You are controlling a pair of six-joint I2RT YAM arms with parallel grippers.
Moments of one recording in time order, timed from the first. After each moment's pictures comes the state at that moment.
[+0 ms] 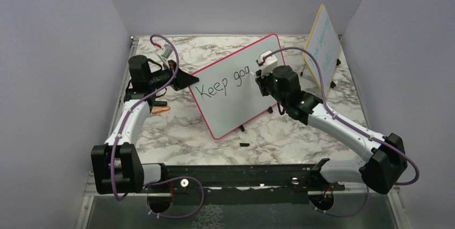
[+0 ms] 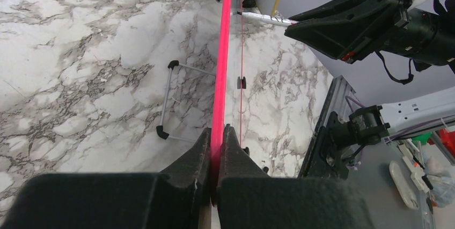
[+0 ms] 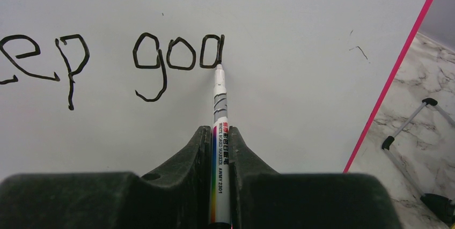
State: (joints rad) left arm 0.04 1.27 0.87 0.12 1.08 -0.34; right arm 0.70 1.26 0.98 -0.06 0.23 -0.08
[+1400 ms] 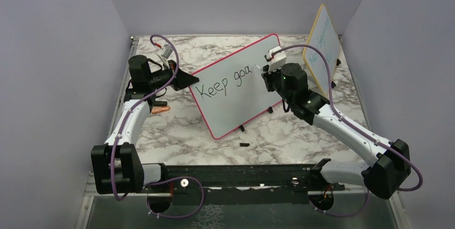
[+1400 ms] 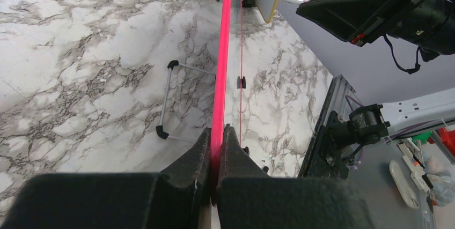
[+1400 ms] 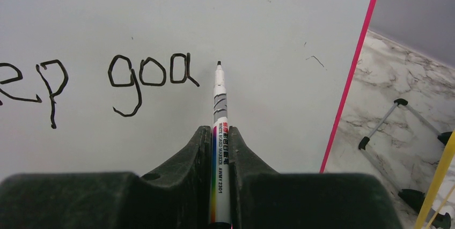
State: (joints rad) left arm 0.04 1.27 0.88 0.12 1.08 -0.33; right arm 0.66 1.21 0.97 -0.05 0.26 -0.09
